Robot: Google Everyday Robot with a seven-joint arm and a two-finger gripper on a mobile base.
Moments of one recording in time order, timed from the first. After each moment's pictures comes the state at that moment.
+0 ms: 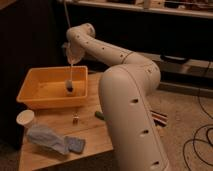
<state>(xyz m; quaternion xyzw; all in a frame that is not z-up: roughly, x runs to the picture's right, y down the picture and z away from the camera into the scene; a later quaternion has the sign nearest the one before) -0.202 -0.172 0.849 -0.23 -0.05 0.68 0.70</state>
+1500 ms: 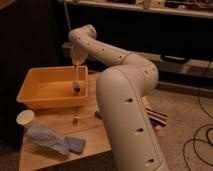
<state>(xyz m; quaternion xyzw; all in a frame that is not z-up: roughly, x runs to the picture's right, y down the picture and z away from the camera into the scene) -0.185 -0.172 0.875 -0.21 -0.02 0.66 0.72</state>
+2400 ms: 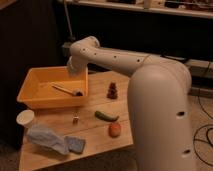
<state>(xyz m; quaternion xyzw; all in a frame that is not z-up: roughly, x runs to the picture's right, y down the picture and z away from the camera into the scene) -0.175 -0.085 0.800 -0.27 -0.07 0.63 0.72</state>
